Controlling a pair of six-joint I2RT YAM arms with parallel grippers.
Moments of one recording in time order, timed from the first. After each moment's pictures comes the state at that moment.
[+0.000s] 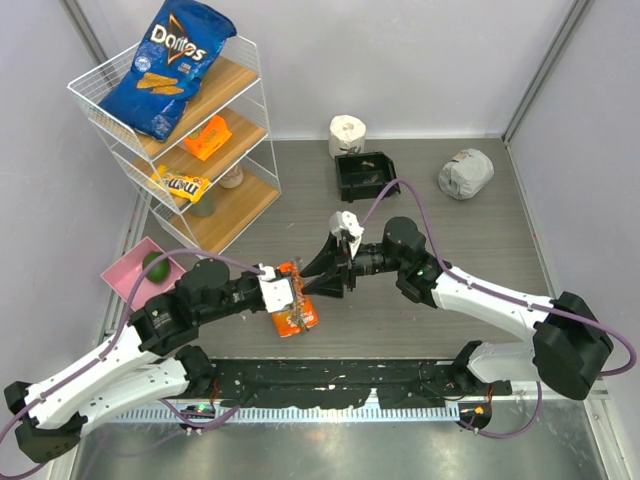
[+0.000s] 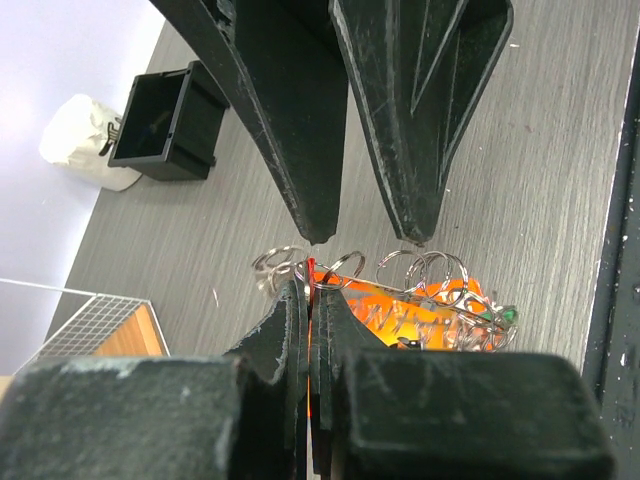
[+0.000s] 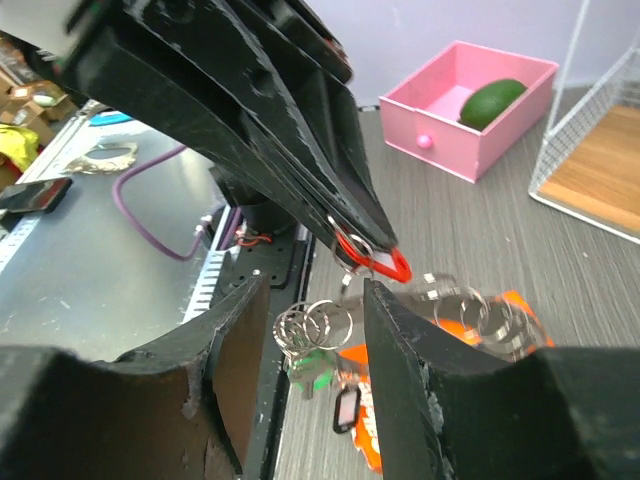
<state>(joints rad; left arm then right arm) -0.95 0.64 0.75 -0.43 0.14 0.57 0.81 1.26 0.73 0.56 -0.91 0.20</state>
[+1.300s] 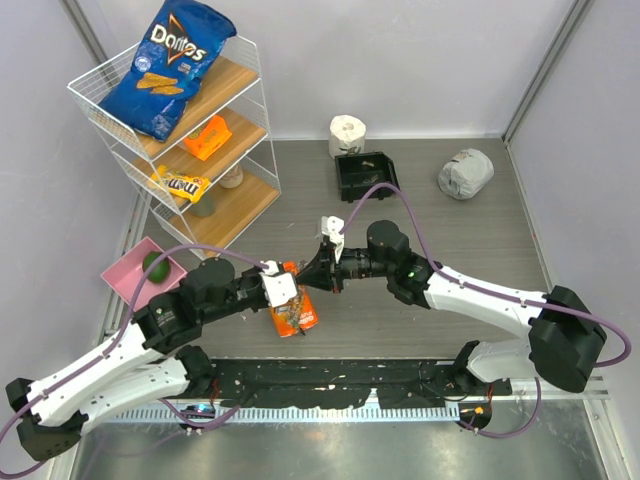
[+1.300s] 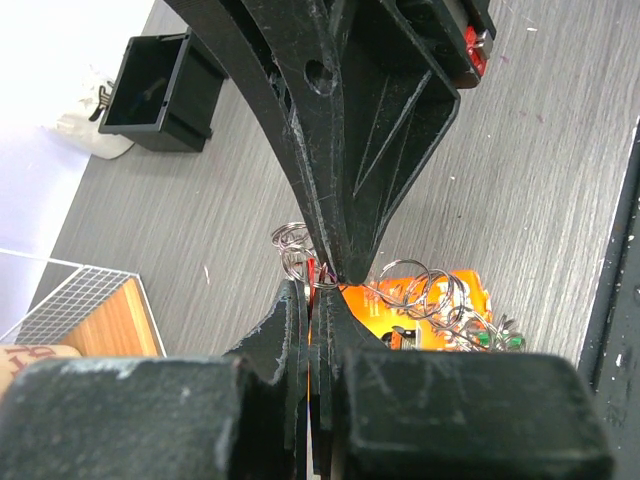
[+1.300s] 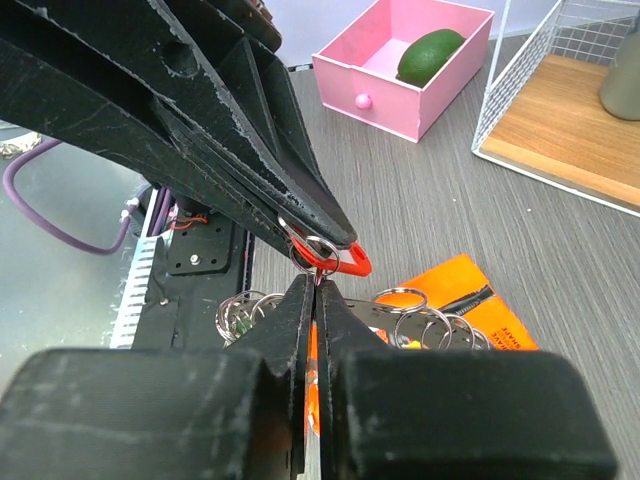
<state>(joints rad) -0.94 0.66 0.75 -0.43 0.08 0.52 0.88 1.30 0.78 0.39 -0.67 0.05</state>
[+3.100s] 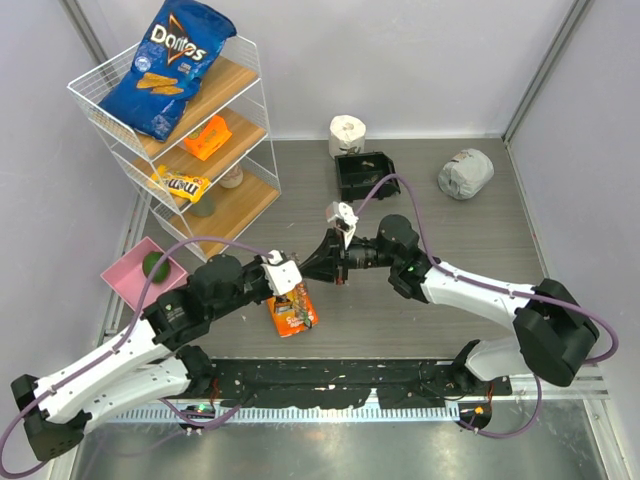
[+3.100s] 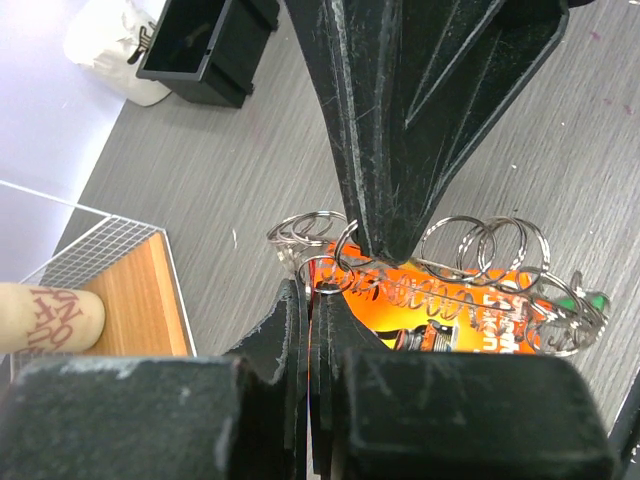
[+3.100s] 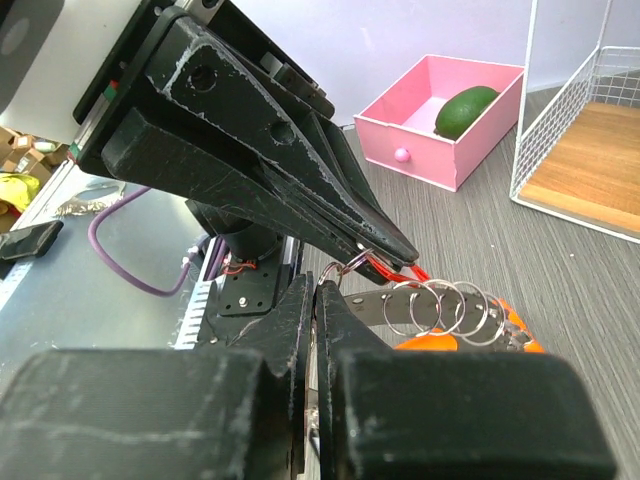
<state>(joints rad) -0.91 0.72 0.73 -0.38 -0.05 0.49 0.80 1.35 0.73 0.70 -0.84 0.32</state>
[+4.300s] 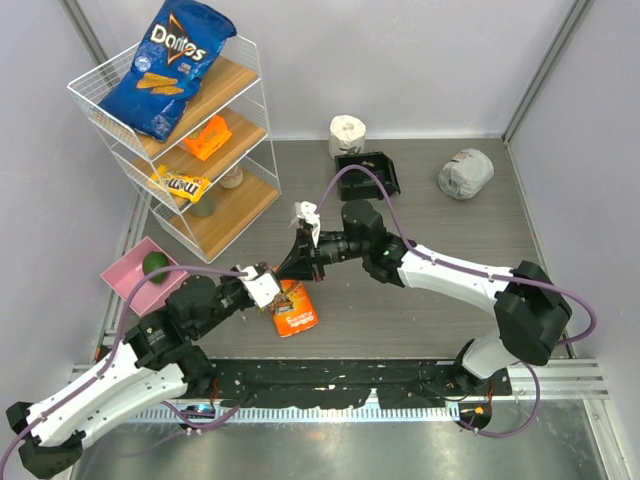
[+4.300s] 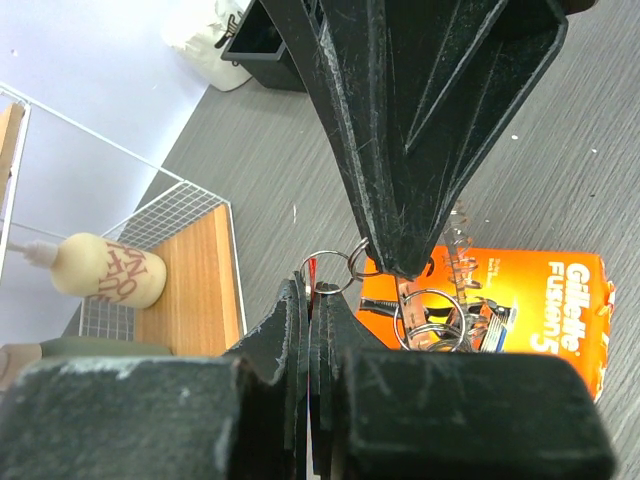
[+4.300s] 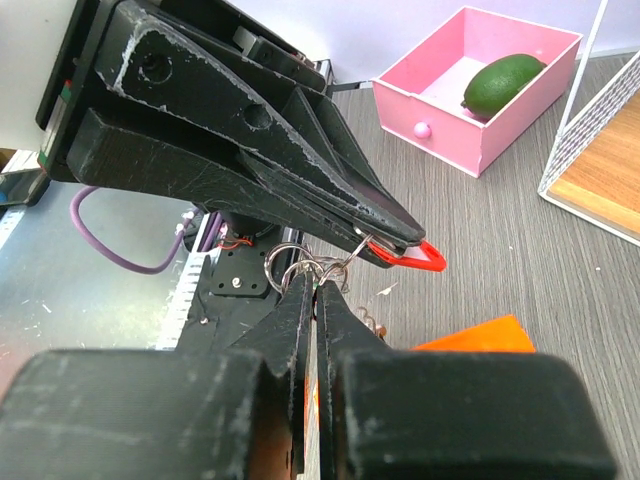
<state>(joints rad) -0.89 0.47 0.59 -0.35 -0.16 0.55 0.88 1.51 0.99 0.38 -0.86 0.12</state>
